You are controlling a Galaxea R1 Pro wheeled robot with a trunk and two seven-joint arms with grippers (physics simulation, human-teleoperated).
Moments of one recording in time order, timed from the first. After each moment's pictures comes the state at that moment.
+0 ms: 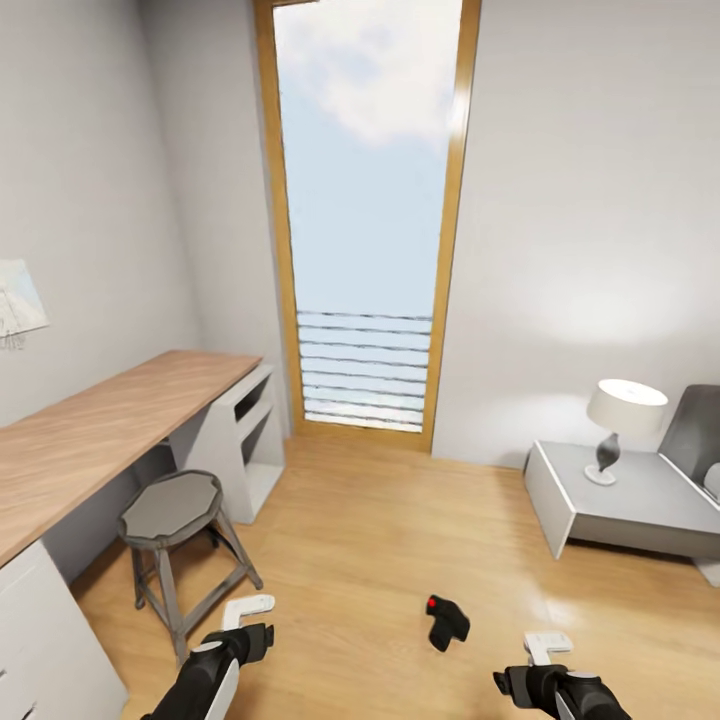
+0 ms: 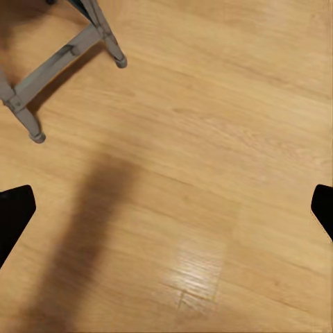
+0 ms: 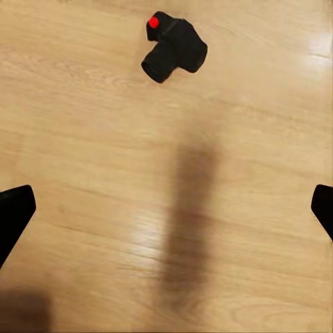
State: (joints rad) left arm -0.32 -0.09 0.07 -0.78 0.02 0.36 0.14; right arm -0.33 -0.14 0.00 -0.61 -0.01 0.35 0.15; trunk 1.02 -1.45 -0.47
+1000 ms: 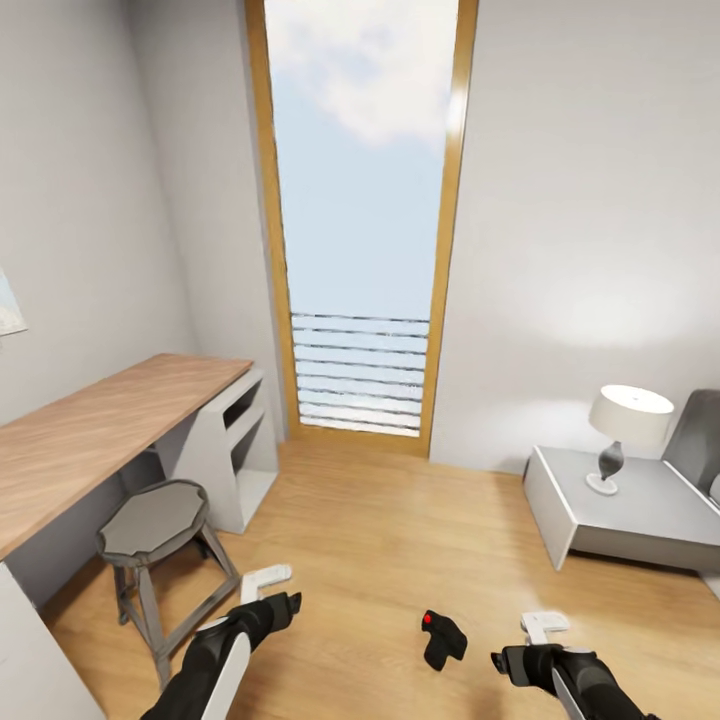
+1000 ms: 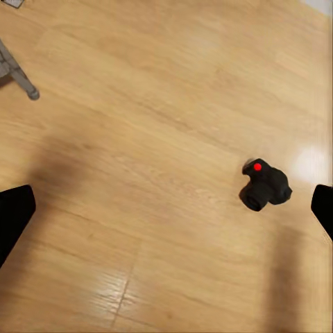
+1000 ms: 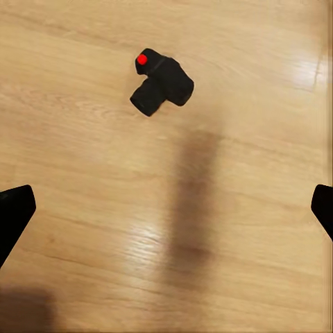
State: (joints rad) left arm -0.25 -0.12 -0.02 -1.10 0.26 0.52 0.15; right arm -0.32 -0.14 0.00 -0.75 -0.01 0.47 0.15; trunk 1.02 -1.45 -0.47
